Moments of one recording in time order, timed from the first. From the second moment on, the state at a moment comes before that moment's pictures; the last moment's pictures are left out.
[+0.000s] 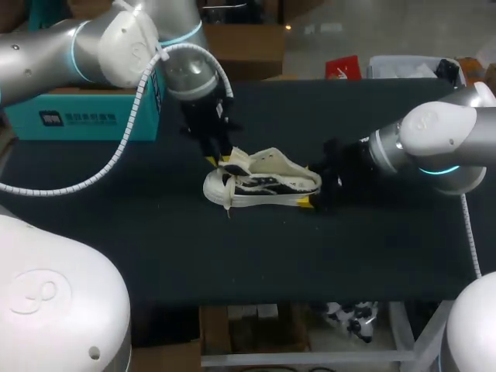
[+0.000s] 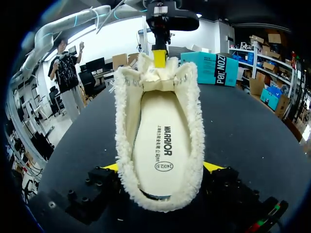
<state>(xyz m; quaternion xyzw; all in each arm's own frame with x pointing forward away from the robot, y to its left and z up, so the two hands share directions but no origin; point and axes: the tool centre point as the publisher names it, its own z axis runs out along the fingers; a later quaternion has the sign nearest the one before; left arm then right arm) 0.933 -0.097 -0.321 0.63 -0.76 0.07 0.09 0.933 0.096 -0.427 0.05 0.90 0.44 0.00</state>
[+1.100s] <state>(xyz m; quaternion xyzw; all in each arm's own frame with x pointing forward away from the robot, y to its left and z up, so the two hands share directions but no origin) 0.917 -0.128 -0.208 0.26 -0.96 0.13 0.03 0.933 0.096 -0.427 0.05 0.90 0.44 0.00</state>
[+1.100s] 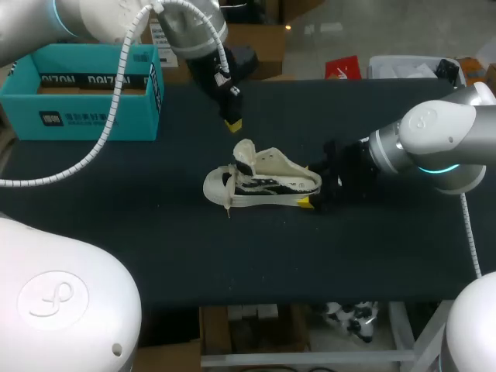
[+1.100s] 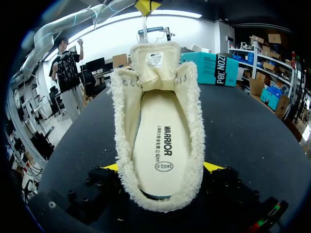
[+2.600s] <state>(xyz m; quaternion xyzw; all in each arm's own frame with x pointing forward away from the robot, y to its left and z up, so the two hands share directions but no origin) 0.915 -0.193 -0.361 -0.19 -0.97 0.09 0.08 0.933 0.096 -0.427 0.05 0.90 0.44 0.00</state>
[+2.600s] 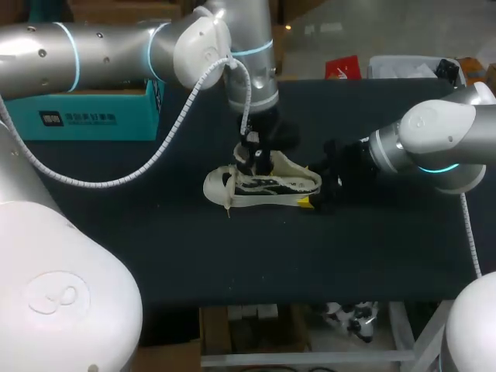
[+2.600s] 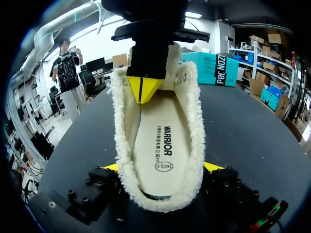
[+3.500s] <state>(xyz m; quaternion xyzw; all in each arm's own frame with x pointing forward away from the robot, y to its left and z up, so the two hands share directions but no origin) 0.906 -0.189 -0.394 -0.08 -0.99 0.03 0.06 0.933 0.096 -0.427 0.05 0.90 0.44 0.00</state>
